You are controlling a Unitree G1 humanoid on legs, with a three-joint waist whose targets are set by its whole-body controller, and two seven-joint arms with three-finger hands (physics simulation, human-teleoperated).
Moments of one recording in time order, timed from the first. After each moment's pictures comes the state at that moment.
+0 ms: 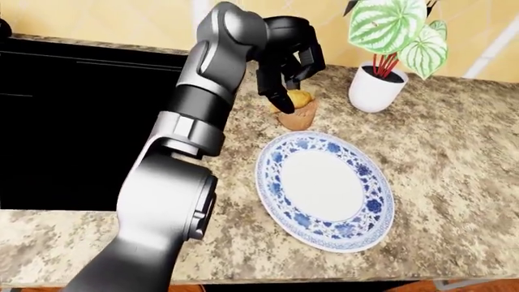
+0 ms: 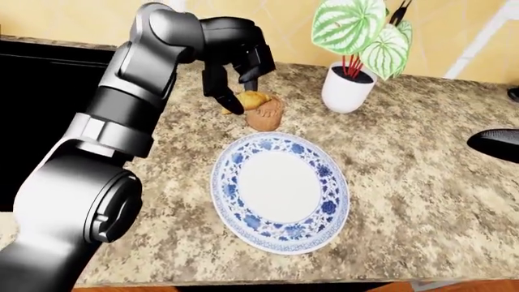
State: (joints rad) left arm -1.57 0.11 -0.02 0.97 0.57 0.08 -0.98; right arm -0.15 -0.89 -1.10 -0.81 1.13 1.00 -0.42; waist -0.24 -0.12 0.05
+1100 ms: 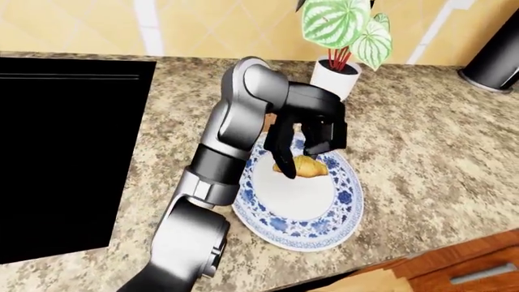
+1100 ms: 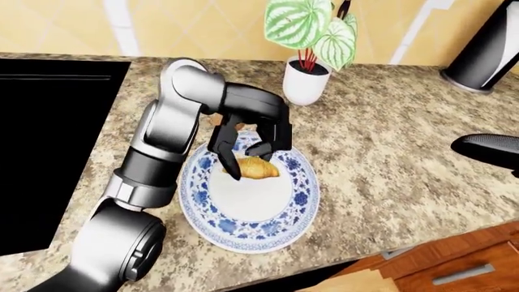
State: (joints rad) left arm -1.23 -0.01 -0.10 0.43 0.53 0.15 -1.44; right arm -0.16 -0.83 -1.05 -0.83 1.06 1.00 -0.39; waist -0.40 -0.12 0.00
